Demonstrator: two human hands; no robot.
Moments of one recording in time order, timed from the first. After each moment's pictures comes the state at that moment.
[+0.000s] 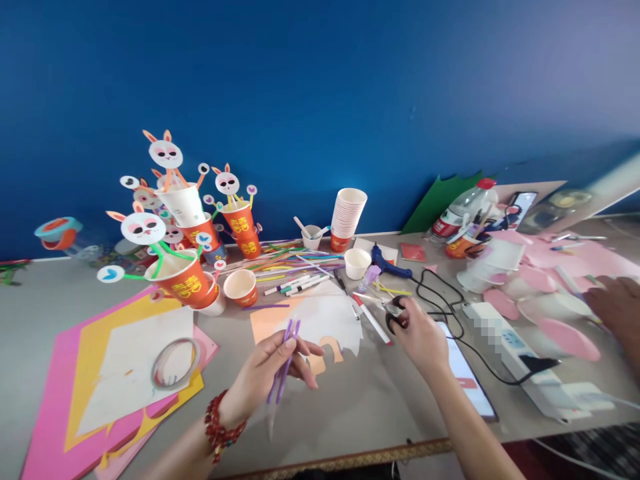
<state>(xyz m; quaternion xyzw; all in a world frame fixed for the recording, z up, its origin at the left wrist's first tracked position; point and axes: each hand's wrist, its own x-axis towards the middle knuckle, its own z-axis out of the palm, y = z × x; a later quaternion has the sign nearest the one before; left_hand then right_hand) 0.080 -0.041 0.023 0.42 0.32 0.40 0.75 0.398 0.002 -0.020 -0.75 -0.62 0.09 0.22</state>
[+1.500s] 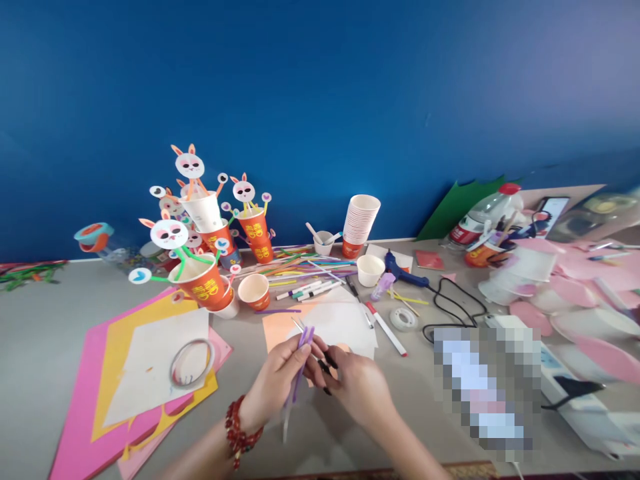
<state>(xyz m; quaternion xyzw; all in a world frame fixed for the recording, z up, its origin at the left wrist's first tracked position) 0.087 -0.039 0.014 0.46 0.38 0.41 0.69 0.256 -0.041 0.000 -0.62 -0.73 0.26 0.10</state>
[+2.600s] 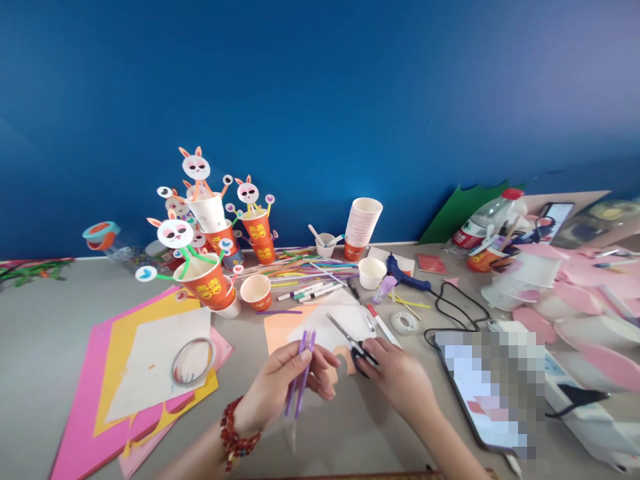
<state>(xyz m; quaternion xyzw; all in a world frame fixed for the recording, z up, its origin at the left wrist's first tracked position) 0.089 -0.047 0.030 0.38 0.29 0.43 0.77 0.330 -0.031 -0.018 -0.60 -0.78 0.12 0.11</state>
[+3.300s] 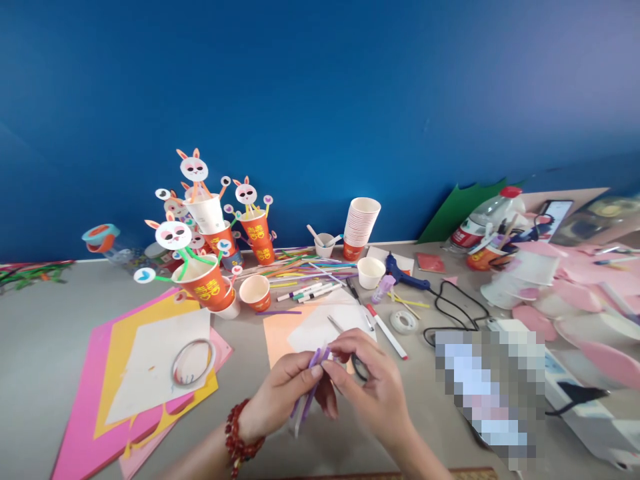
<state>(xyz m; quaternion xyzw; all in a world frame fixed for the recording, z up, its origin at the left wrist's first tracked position) 0.095 -0.052 0.027 0.44 0.28 0.39 0.76 0.262 -0.045 0.047 -0.41 -0.68 0.33 0.51</state>
